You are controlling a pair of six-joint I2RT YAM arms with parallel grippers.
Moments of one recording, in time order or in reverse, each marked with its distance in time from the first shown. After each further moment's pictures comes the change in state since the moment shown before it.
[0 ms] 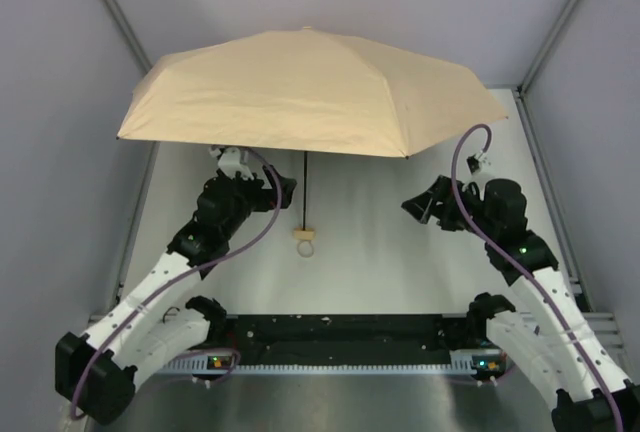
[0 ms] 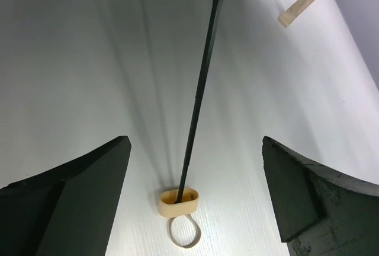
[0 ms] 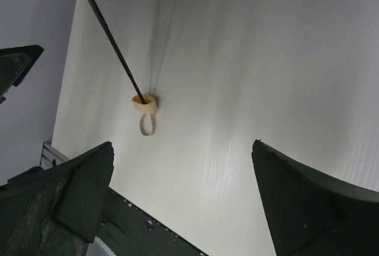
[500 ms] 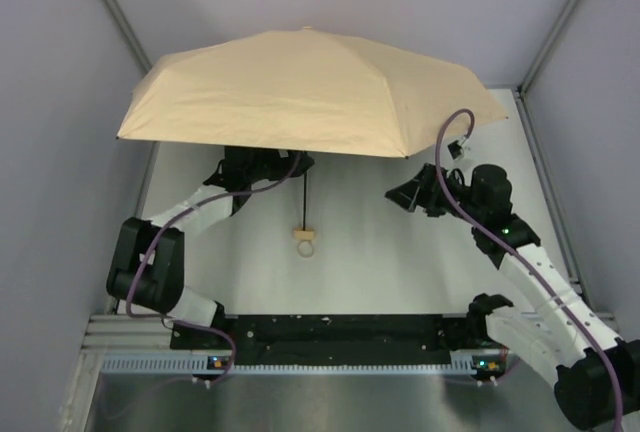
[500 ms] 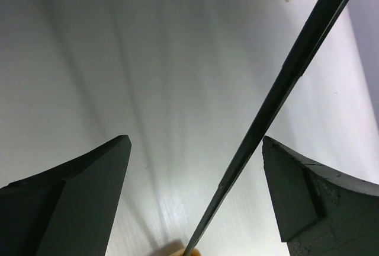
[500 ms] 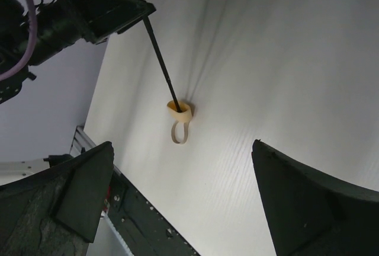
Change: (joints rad) left arm 0.195 0.615 0.209 0.214 0.359 -0.042; right arm 0.033 0.167 -0.001 0.250 -0.126 0.044
